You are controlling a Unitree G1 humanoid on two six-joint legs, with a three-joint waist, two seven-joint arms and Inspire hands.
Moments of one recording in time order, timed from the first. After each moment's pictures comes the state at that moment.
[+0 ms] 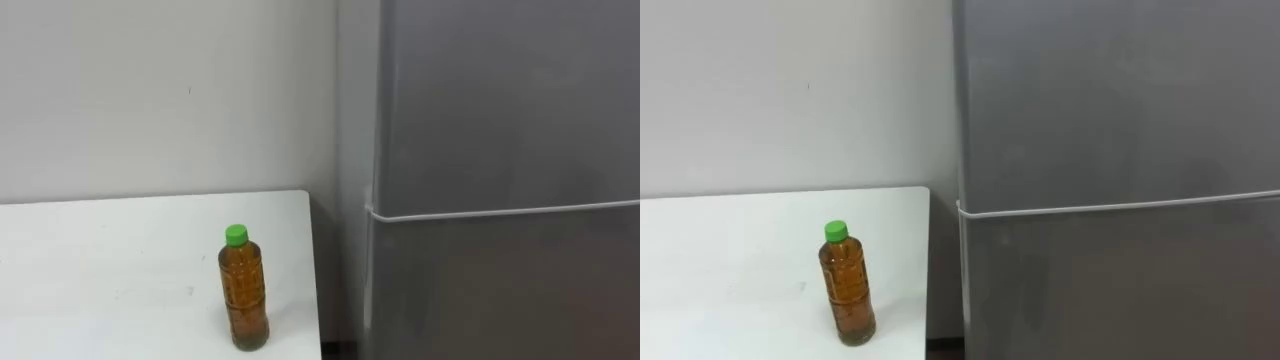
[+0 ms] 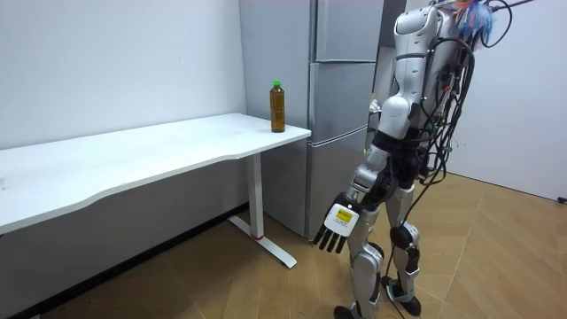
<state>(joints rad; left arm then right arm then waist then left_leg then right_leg) 0.19 0.16 0.08 1.16 -0.40 -0.01 0.04 0.15 -0.19 0.03 1.21 0.51 0.04 0.16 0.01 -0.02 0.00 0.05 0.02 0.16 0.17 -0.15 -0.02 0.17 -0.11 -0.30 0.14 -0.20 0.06</state>
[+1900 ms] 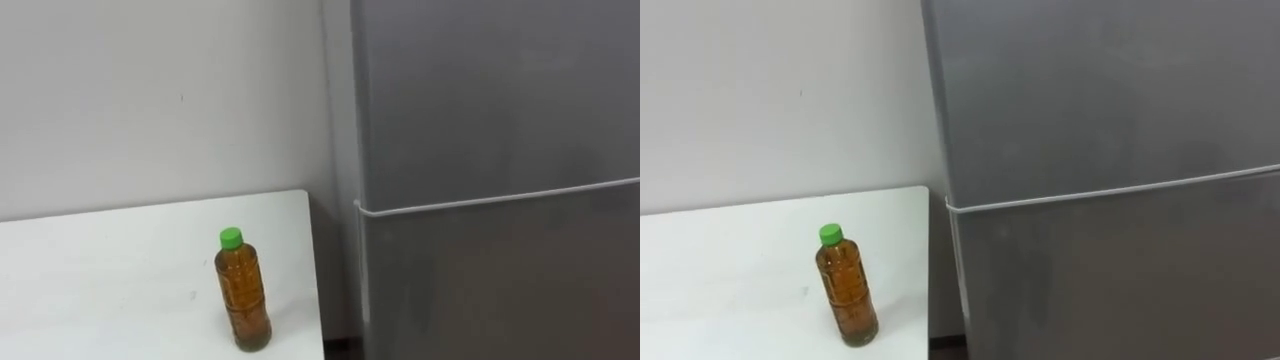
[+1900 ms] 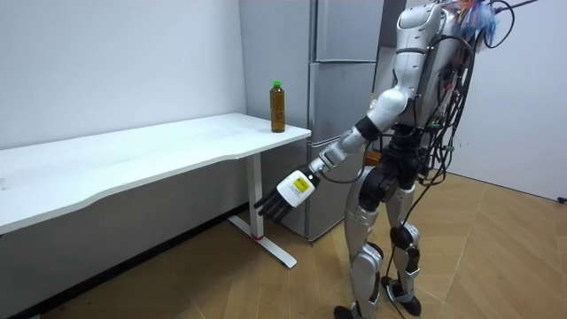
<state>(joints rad) 0.11 0.18 0.28 0.74 -0.38 -0.04 0.35 0.12 -0.22 -0.06 1.20 0.43 0.04 0.19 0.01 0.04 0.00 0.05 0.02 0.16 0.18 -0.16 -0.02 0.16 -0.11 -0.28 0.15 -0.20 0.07</state>
